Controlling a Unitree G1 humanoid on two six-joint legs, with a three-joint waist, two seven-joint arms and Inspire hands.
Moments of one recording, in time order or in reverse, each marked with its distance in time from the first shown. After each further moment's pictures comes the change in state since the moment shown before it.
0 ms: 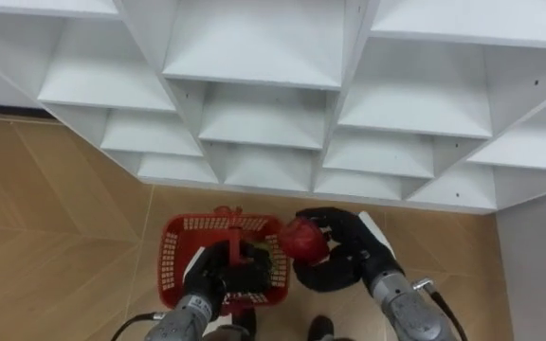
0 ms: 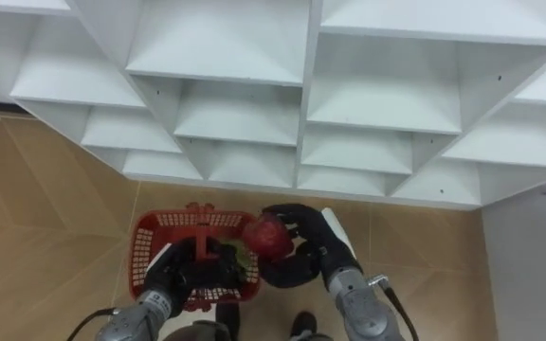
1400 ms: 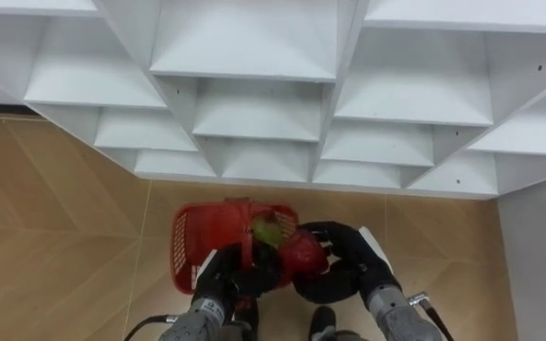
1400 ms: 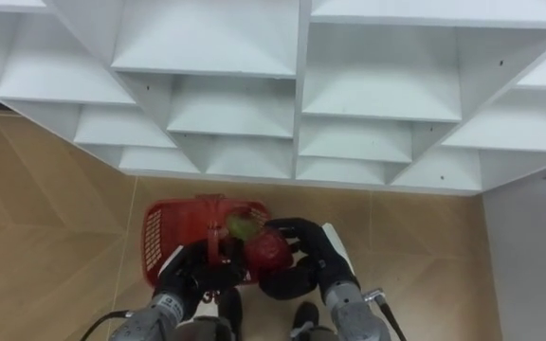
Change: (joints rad) left arm -0.002 -0.023 -0.093 0.002 -0.032 -0.007 0.028; right arm 0.009 0.038 0.027 0.055 0.024 0.013 -0.080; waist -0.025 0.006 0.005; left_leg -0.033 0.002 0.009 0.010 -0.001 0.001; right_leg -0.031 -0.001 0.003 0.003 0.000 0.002
